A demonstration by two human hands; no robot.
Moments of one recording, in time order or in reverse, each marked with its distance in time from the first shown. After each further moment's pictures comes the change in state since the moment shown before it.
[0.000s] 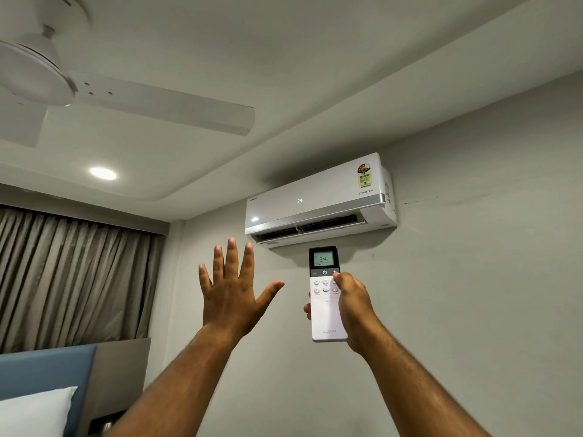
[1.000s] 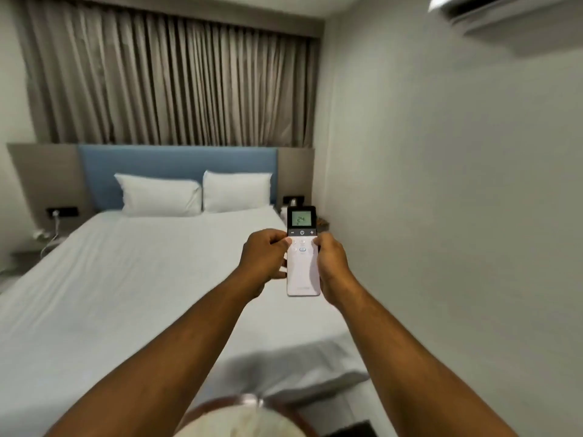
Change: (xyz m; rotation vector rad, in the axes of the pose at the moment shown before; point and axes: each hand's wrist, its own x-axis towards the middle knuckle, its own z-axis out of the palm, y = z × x) left_hand -0.267 -0.184 -0.027 -0.574 -0.399 -1.097; right_hand -0.133 0.302 0.214 -0.019 -0.390 0.635
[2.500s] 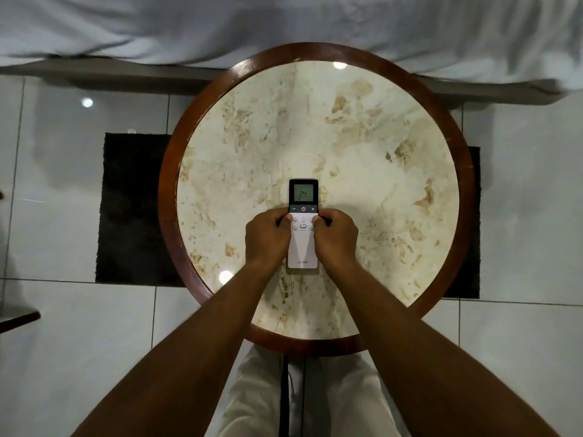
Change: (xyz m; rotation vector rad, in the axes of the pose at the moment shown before) left_hand -0.244 -0.591 -0.008 0.254 0.196 -0.806; right_hand -0.137 0.601 0.044 -0.802 -0.235 0.543
